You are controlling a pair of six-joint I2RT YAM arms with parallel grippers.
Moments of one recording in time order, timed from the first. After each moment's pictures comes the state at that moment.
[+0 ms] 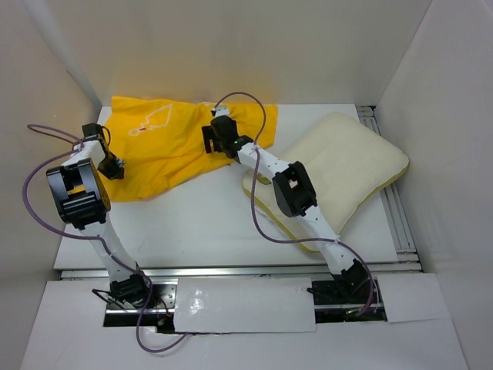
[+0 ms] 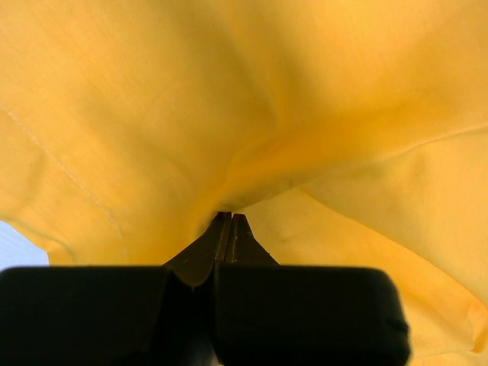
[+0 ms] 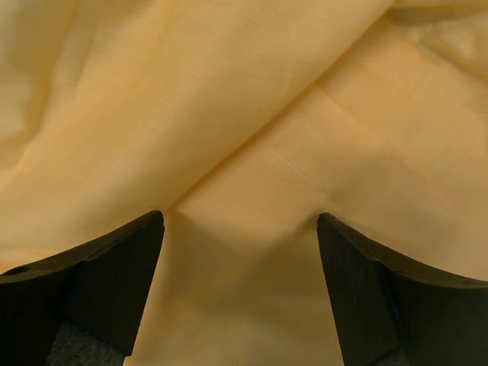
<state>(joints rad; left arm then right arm) 0.40 2.03 1.48 -0.60 -0.08 -0.57 0.66 2.70 2.39 -0.23 0.22 0.25</state>
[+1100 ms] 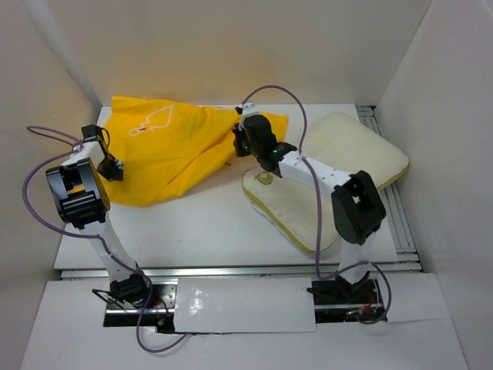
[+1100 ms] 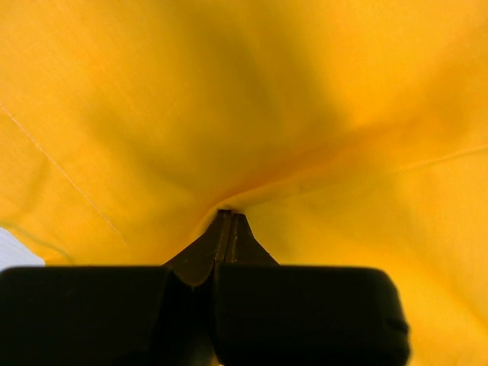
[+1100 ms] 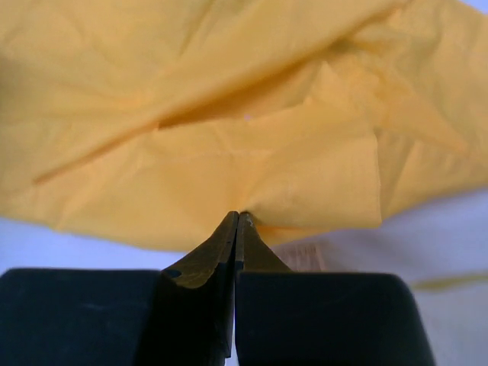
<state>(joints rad) 0.41 2.03 1.47 -0.59 -0.08 -0.56 0.65 1.89 1.48 0.00 0.11 0.23</state>
